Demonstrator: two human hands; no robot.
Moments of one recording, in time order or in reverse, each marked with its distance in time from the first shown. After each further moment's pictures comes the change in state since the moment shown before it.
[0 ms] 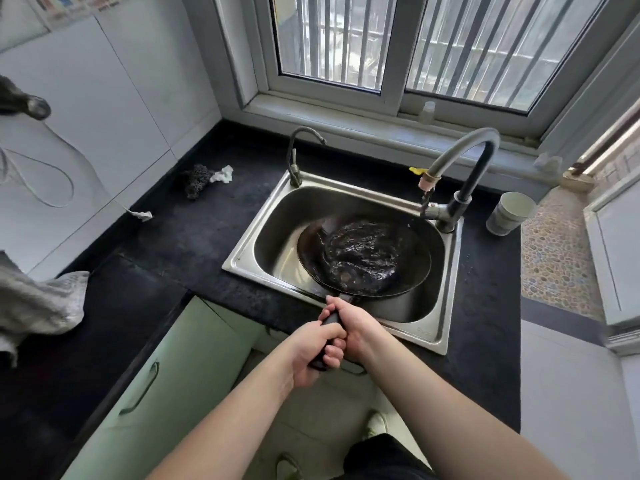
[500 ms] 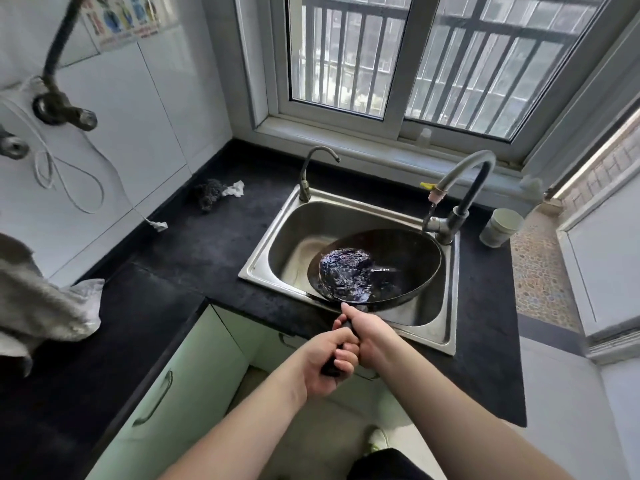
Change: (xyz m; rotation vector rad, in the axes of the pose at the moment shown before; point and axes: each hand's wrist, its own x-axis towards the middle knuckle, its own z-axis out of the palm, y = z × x) left_hand -0.036 -0.001 -0.029 -0.235 -0.187 -0.166; right_hand -0.018 0.034 0.014 -0.225 0.168 -0.211
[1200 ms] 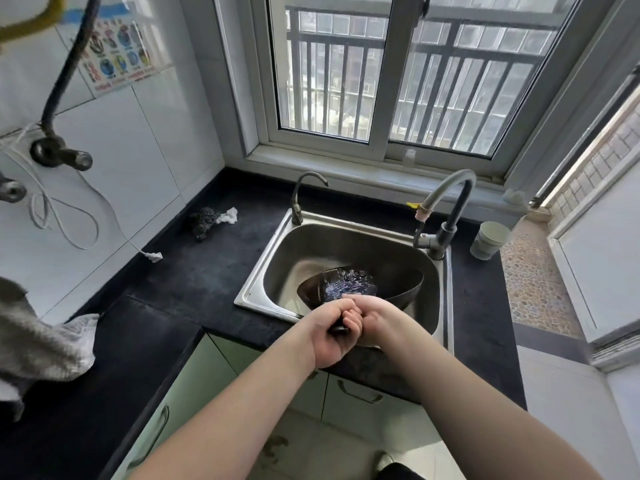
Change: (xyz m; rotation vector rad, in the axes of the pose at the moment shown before) left_hand -0.011 0.060 0.058 -0.047 -0.022 0.013; right_hand -0.023 -0.071 0.019 0.007 -0.114 0.185
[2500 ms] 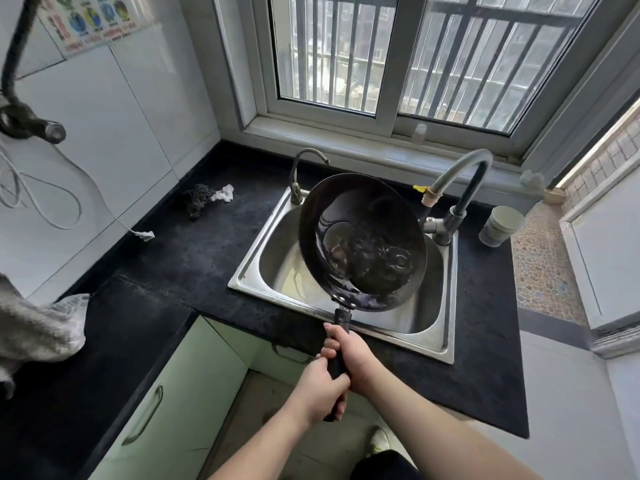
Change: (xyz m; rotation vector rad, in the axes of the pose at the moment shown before) left_hand 0.046 -0.088 -0.092 1.007 0.315 0.460; right_hand 0.074 0.080 -0.041 0.052 -0.188 -0.293
